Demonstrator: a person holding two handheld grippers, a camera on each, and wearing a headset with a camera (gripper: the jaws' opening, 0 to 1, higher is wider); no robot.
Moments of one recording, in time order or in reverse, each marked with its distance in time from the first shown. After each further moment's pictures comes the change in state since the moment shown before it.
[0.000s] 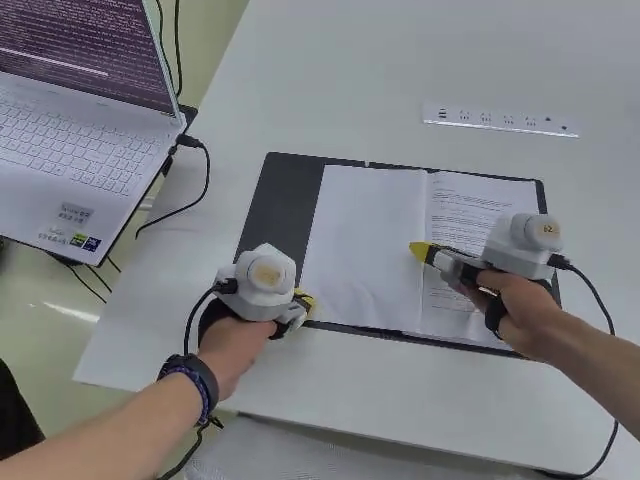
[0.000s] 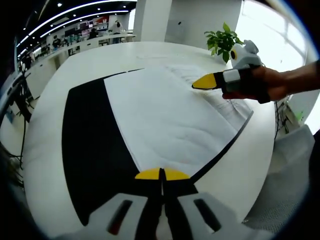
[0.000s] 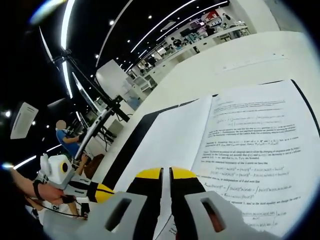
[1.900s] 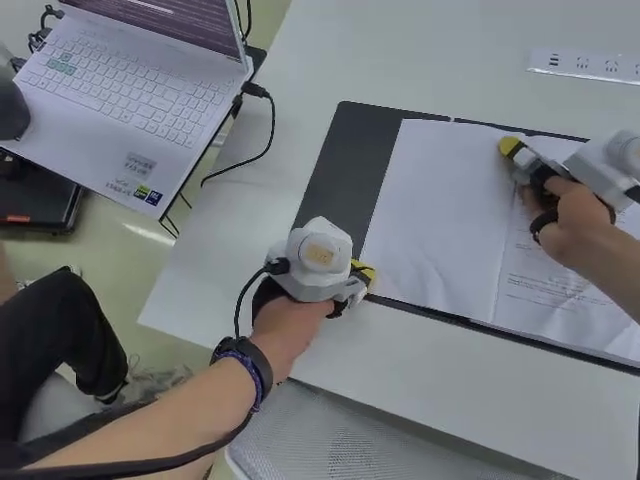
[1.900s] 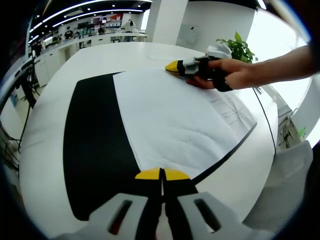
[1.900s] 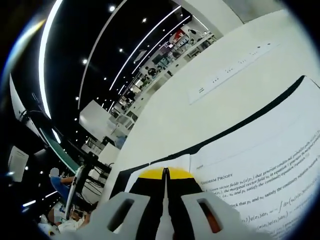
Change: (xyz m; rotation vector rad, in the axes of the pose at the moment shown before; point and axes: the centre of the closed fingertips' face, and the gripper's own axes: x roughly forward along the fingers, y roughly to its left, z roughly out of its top) left arm 0.000 0.003 0.000 -0.113 -0.029 0.032; right arm 0.077 -0.063 0.104 0.251 -0.284 -0.103
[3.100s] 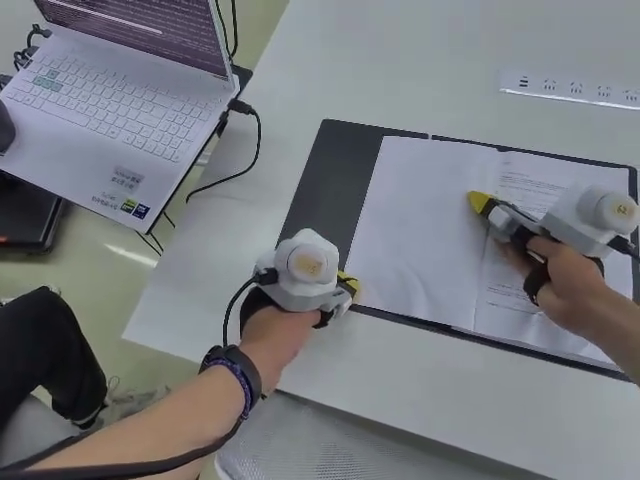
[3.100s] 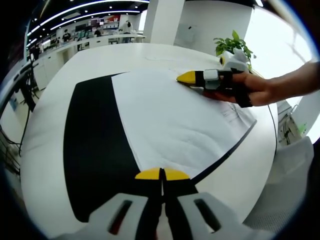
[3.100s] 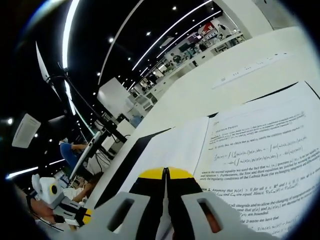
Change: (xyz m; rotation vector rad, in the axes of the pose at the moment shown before) left arm -0.001 -0.001 0.000 0.030 -0.003 -0.002; right arm -0.071 0.042 -0.065 -0.201 0.134 0.156
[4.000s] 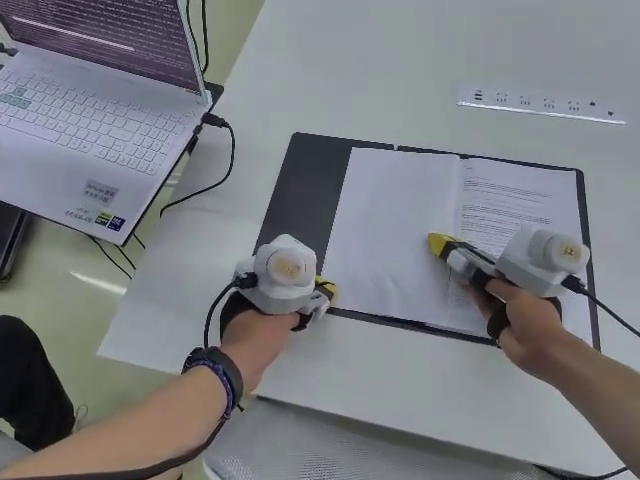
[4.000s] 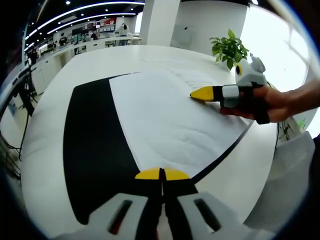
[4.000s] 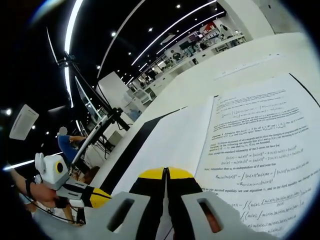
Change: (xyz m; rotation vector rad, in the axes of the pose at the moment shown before) left arm -0.001 -0.001 0.000 0.033 -0.015 -0.013; right arm -0.034 0.021 -0.046 -0.038 0.031 -0.031
